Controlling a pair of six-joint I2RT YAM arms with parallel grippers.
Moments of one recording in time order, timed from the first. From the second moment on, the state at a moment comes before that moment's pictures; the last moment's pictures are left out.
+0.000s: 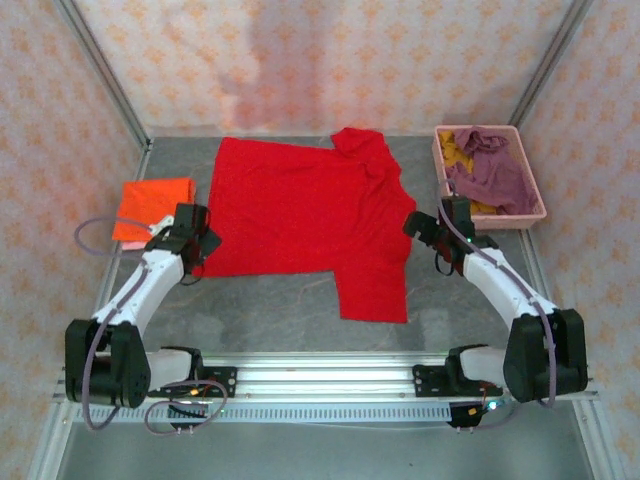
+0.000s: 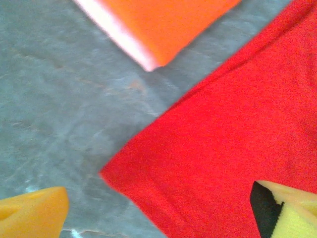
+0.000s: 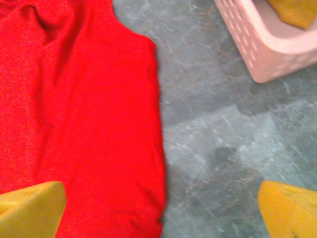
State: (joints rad) left arm -0.01 1.21 0.75 -0.63 -0.32 -0.90; right arm 0.14 1.24 0.75 -0.34 0.03 0.51
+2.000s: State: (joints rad) left arm 0.23 1.40 0.63 -0.38 0.04 -0.99; right arm 0.40 1.35 0.77 -0.23 -0.26 0.42
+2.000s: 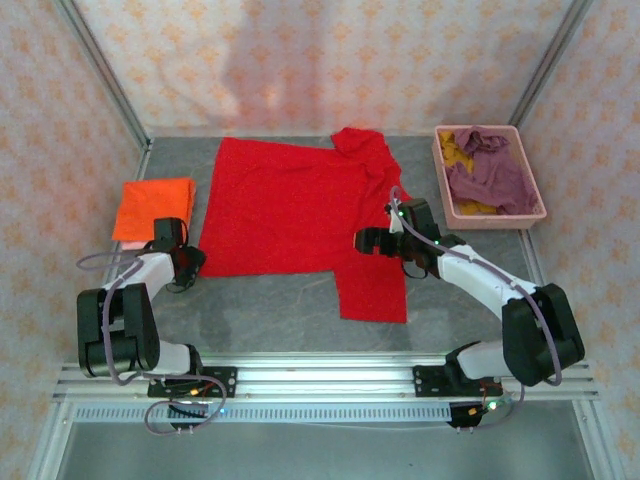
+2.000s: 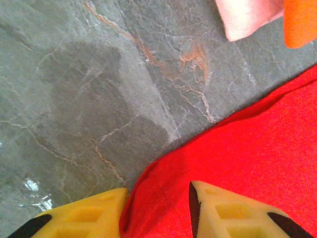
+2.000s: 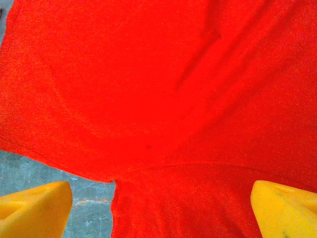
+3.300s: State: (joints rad) left arm 0.24 1.38 0.62 -0.33 0.08 -0.98; right arm 0.63 1.05 0.60 -0.83 0.01 0.96
